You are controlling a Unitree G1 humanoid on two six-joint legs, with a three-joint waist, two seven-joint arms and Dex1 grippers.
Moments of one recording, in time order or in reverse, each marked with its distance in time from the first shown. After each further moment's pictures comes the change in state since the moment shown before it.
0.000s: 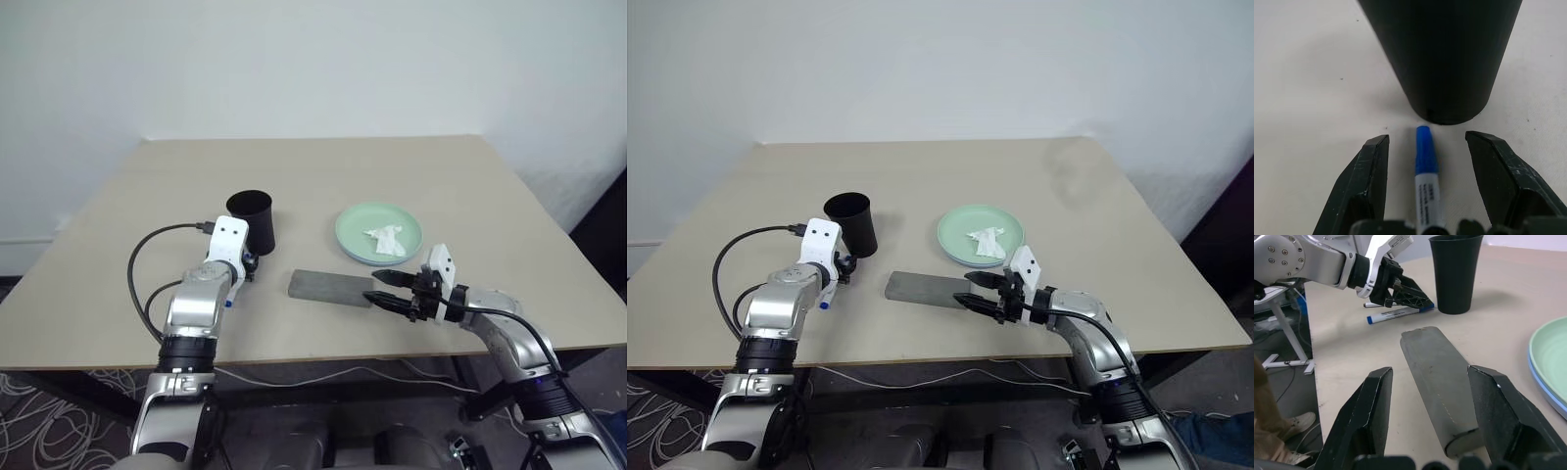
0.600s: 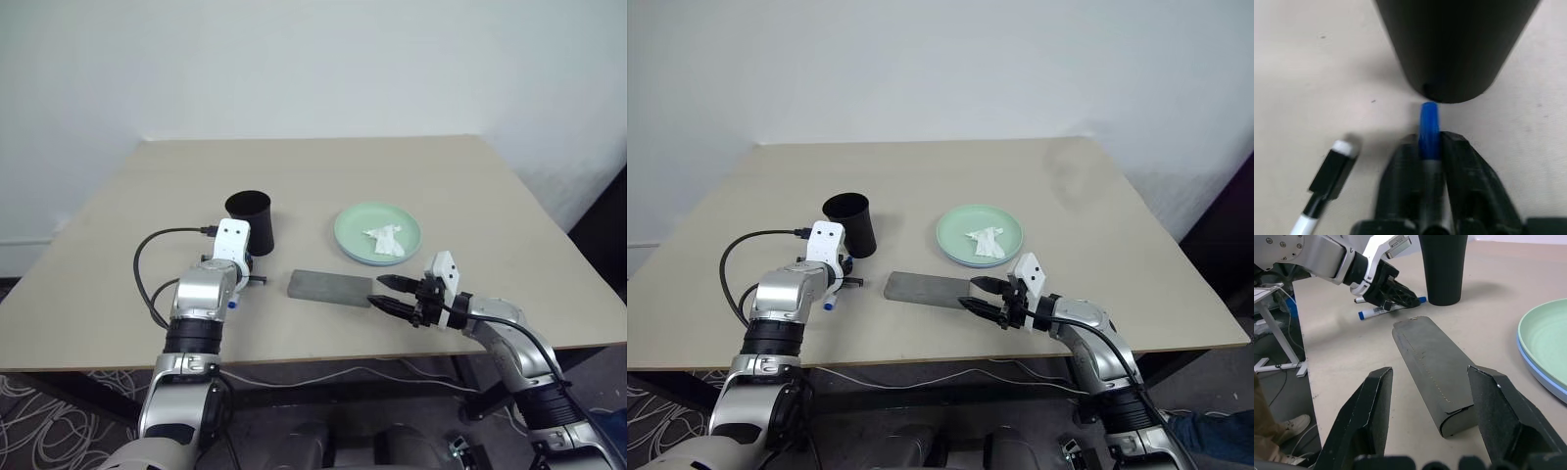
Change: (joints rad) left arm -0.060 -0.021 0.045 0.067 -0.061 0.135 0.050; right arm 0.031 -0.006 -0.006 -0.004 0.000 -0.016 -0.022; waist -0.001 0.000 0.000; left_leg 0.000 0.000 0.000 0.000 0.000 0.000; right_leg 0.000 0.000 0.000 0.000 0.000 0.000
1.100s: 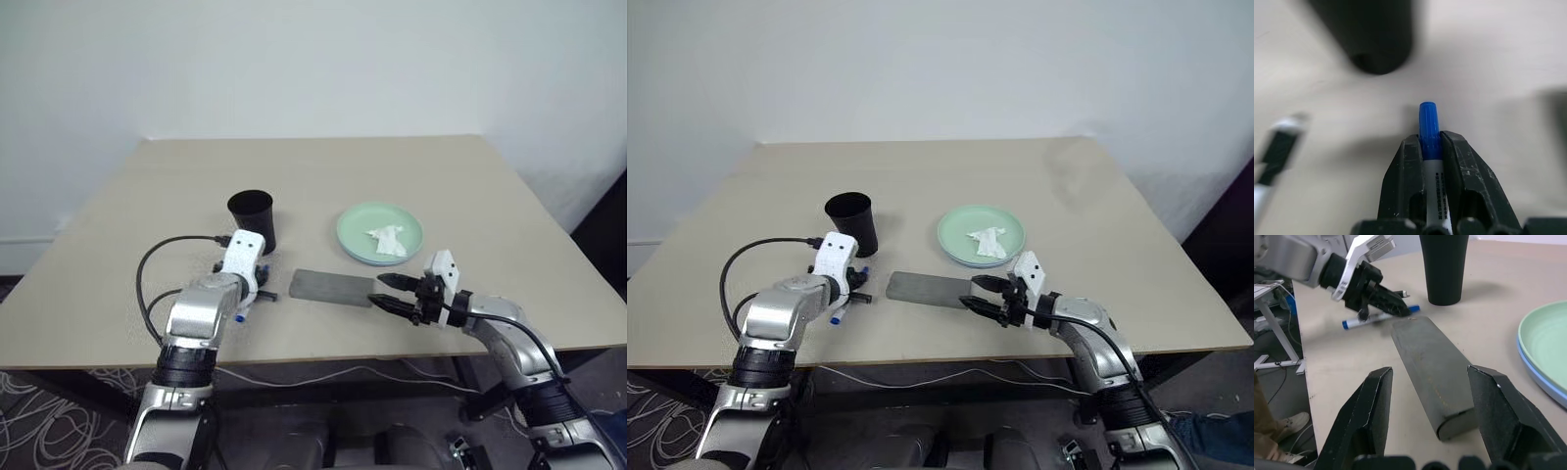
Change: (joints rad) left arm 0.171 0.055 -0.163 -0.330 -0.065 0.026 -0.179; right arm -0.025 0.001 0.000 0.021 -0.009 -0.012 0.007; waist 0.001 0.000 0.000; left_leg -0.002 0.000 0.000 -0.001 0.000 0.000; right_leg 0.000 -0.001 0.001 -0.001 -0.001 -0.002
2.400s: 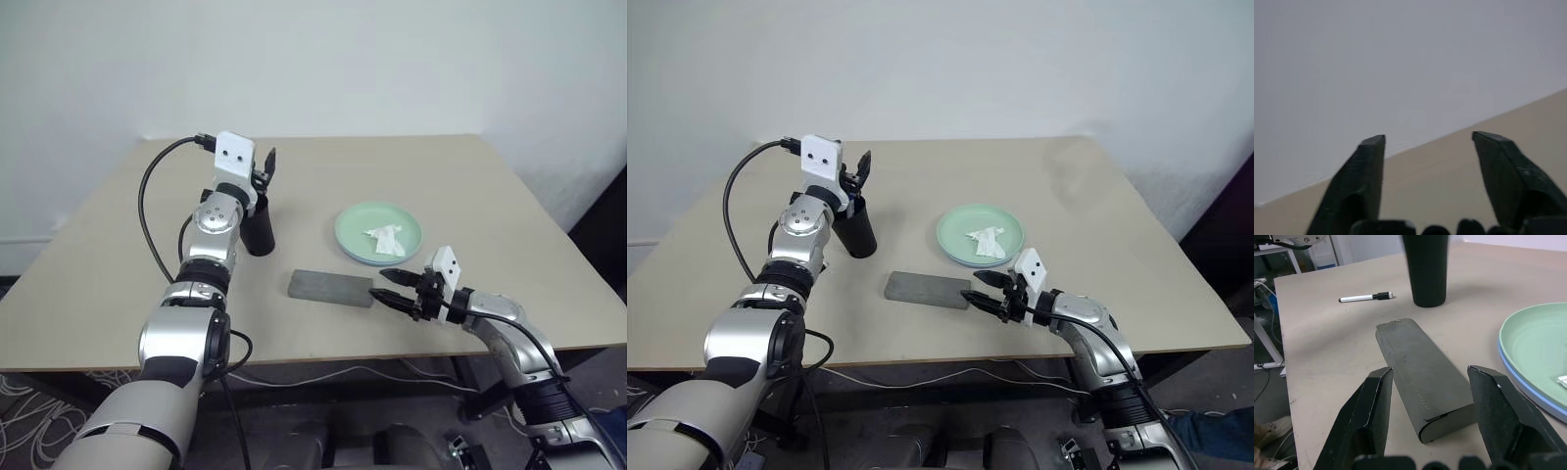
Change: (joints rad) left arm -0.592 -0.011 0.133 1.176 0.071 -1.420 0.123; right arm 0.002 0.003 -0.006 -0.001 -0.017 -0.009 -0.045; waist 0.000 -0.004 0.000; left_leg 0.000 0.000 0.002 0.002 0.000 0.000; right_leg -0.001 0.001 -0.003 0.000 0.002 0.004
